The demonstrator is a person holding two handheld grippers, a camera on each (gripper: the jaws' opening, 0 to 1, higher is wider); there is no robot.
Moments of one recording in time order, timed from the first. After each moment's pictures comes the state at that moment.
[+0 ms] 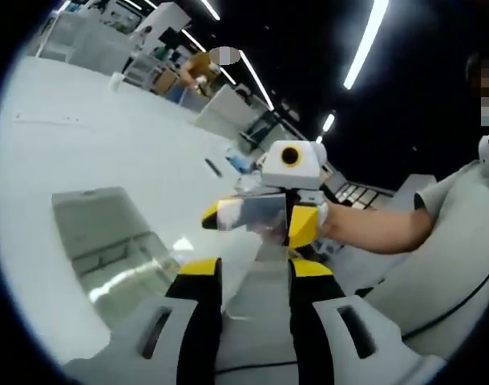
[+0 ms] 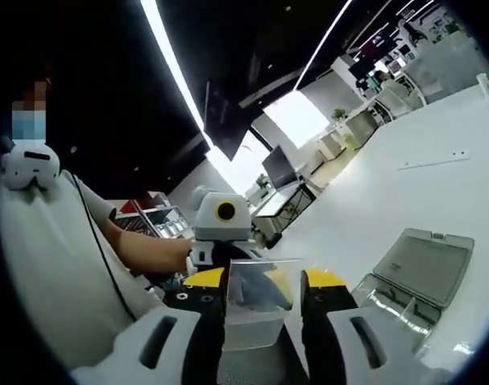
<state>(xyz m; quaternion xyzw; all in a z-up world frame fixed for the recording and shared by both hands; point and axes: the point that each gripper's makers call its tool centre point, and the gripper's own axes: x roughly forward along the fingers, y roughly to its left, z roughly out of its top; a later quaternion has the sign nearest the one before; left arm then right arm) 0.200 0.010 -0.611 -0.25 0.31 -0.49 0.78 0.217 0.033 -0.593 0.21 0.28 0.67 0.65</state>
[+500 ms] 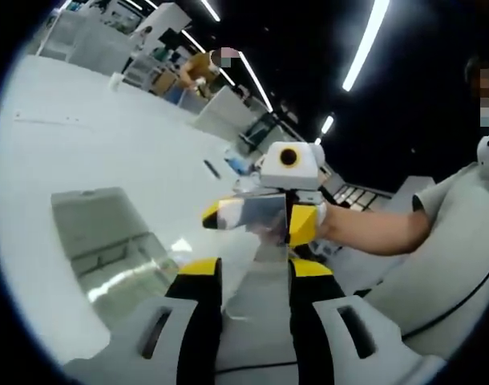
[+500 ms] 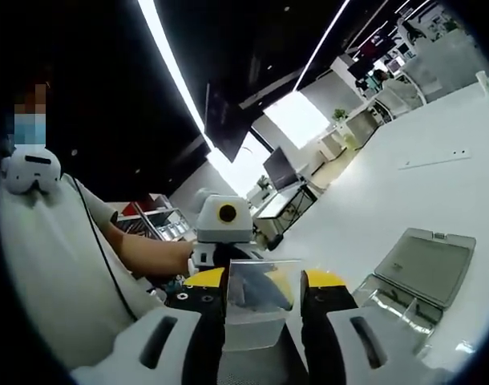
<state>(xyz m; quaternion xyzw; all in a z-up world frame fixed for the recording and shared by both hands) 0.201 0.010 -0.609 -0.26 0.30 -0.49 0.77 0.217 0.033 -0.591 0.22 0.28 0.67 0.65</state>
